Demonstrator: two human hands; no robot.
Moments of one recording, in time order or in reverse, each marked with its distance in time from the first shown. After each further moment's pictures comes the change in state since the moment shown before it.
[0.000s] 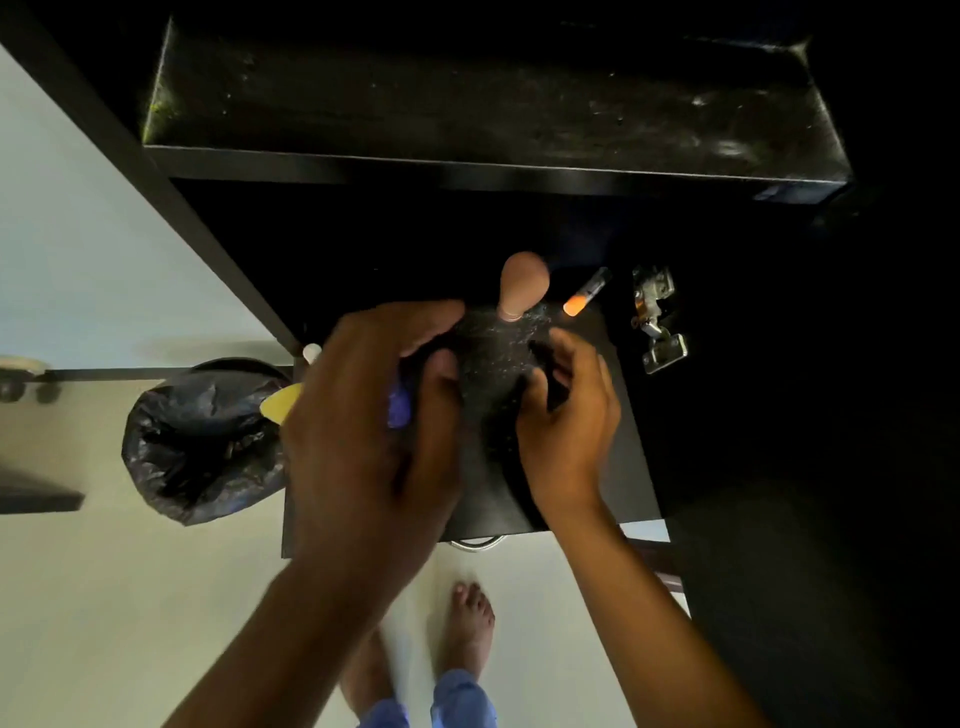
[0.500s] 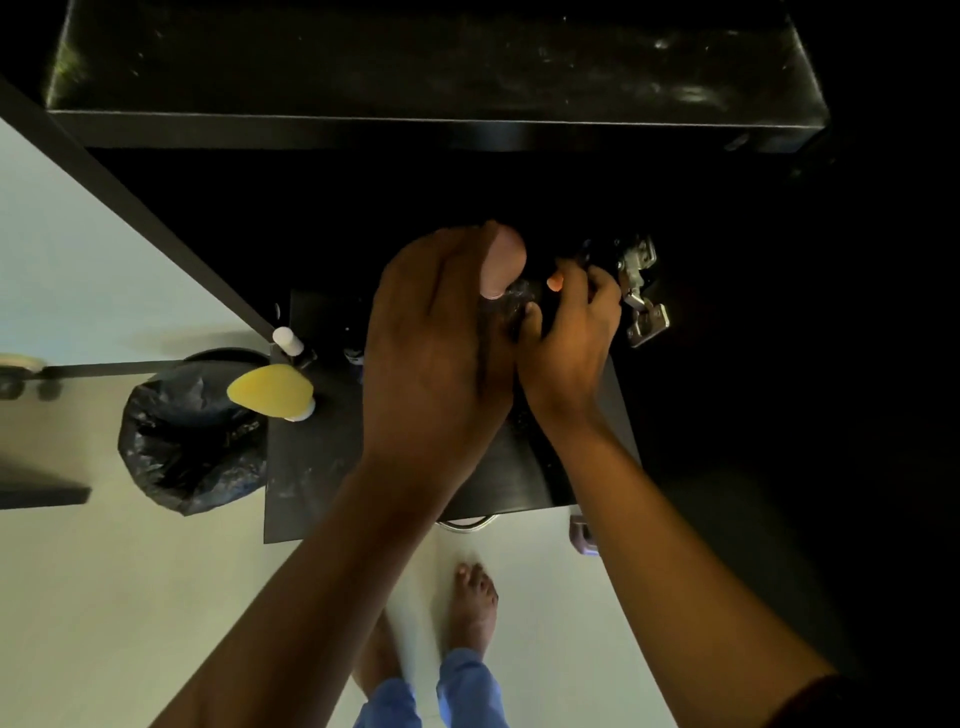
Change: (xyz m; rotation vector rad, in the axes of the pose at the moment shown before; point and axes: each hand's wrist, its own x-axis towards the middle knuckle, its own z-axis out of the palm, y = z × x) left_hand 0.018 -0.007 0.066 0.241 -0.125 0.101; right_hand 0.057 0.029 0.017 -0.254 -0.019 -0.033
